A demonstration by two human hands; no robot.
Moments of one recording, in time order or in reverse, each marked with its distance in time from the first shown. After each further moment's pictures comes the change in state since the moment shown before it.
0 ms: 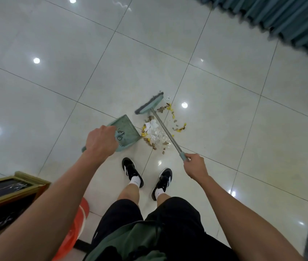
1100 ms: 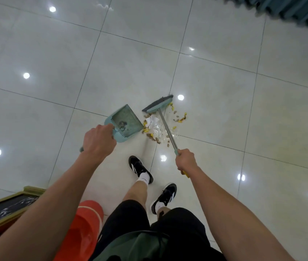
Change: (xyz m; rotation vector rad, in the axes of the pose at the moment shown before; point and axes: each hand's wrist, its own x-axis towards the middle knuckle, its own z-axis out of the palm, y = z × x) left_hand -0.004 -0.030 0.018 0.015 0.079 0.107; right_hand -0.027 -0.023 0.072 0.102 -0.069 0.196
